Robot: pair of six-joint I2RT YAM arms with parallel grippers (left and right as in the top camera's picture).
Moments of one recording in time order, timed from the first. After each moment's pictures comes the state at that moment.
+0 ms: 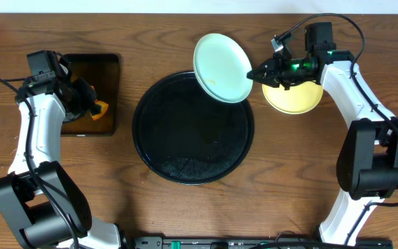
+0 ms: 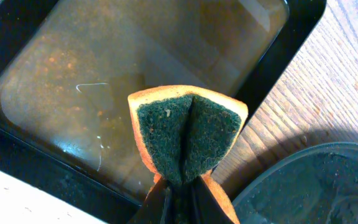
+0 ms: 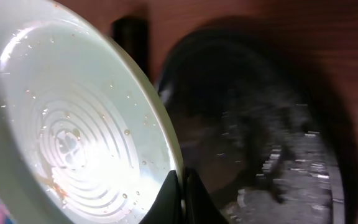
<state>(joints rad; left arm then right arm) 0.32 1.70 1.28 -0.74 0.15 -0.41 0.06 2.02 1.56 -0.66 -1.03 0.35</state>
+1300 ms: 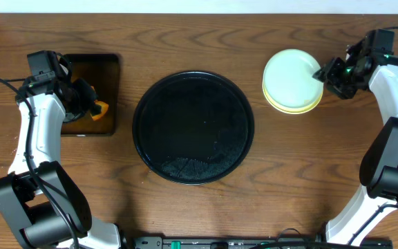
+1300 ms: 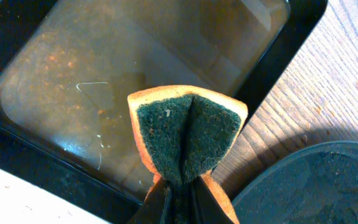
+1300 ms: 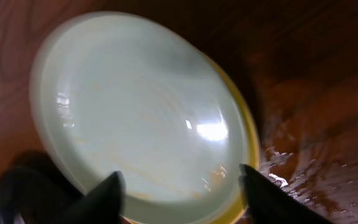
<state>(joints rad) 0.32 1.70 1.28 -0.75 0.15 -0.41 -0.22 2.02 1.56 -0.75 -0.39 0.41</state>
